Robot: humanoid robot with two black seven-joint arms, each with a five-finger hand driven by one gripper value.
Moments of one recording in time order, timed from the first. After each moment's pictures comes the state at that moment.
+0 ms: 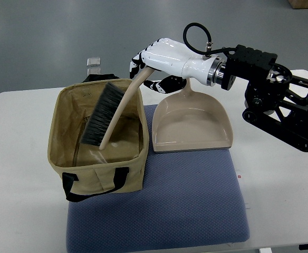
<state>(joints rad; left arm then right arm) 0.00 0.00 -0.11 -0.12 -0.06 -0.04 0.10 0.97 -0.38 0.60 1.43 -1.90 0.11 0.10</state>
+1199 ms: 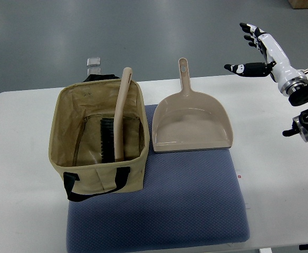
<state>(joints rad) 0.00 0.00 -0.11 -0.12 -0.06 -0.04 0.10 0.43 -0.34 1.23 1.34 -1.30 -0.13 -0.08</state>
